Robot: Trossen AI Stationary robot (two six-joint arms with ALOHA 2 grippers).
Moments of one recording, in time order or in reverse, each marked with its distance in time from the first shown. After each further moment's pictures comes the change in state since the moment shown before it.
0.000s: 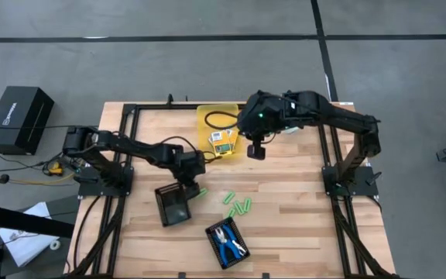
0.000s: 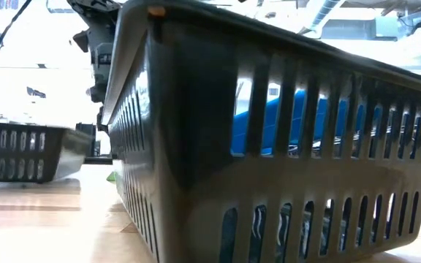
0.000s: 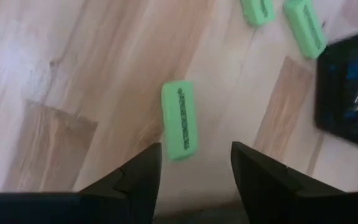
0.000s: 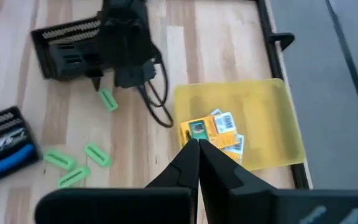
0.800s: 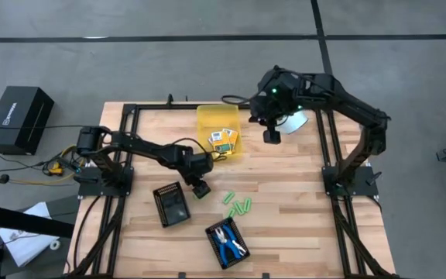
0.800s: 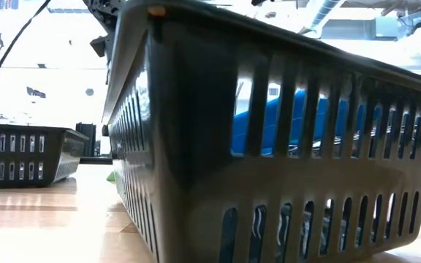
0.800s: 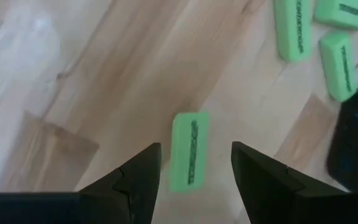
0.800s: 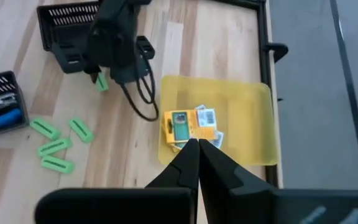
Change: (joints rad) left arm -0.005 0.140 0.106 -0.033 -0.044 -0.140; right arm -0.165 -0.066 0.001 -0.051 -0.161 -0.266
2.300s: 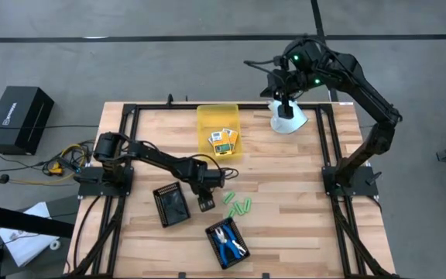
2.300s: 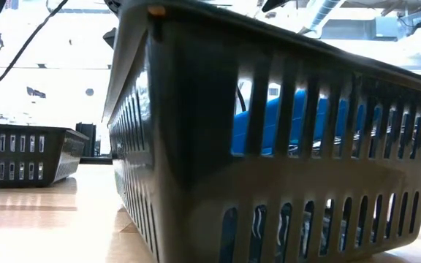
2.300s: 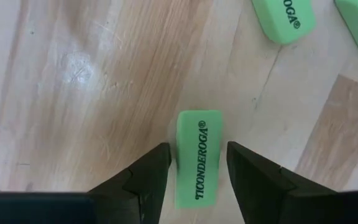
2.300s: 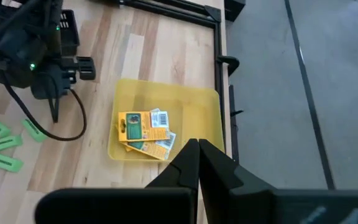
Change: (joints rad) left arm -0.118 0.240 0.165 -0.087 -0.161 0.162; right arm -0.274 -0.066 0.000 0.037 -0.162 -0.230
